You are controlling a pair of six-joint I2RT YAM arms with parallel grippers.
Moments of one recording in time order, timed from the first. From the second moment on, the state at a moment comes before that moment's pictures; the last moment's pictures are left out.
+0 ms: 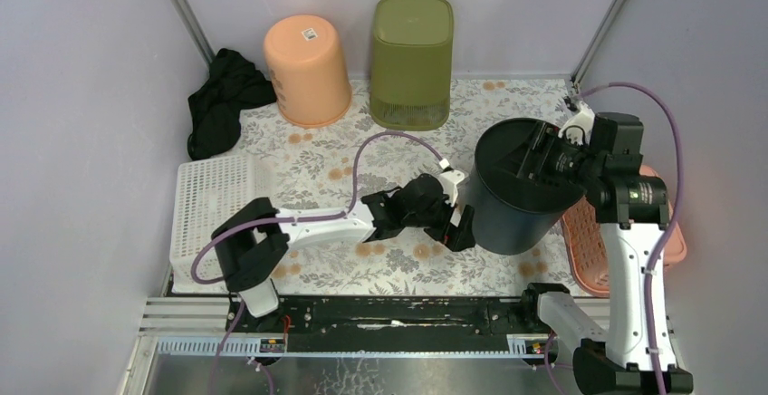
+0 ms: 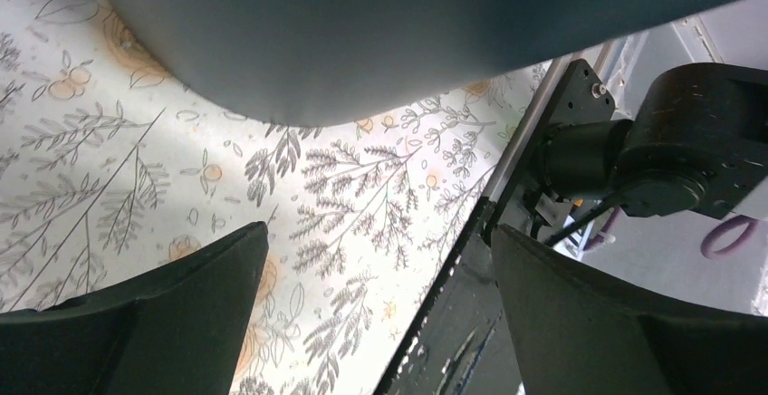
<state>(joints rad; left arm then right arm) -1.06 1.74 1.10 0.07 0.22 -0.49 -0.02 0.96 1.32 -1.03 -0.56 0.42</state>
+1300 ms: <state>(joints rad) -1.06 1.21 0.98 -0.21 0.05 -0.54 0.02 0.66 1.05 -1.37 -0.20 0.48</state>
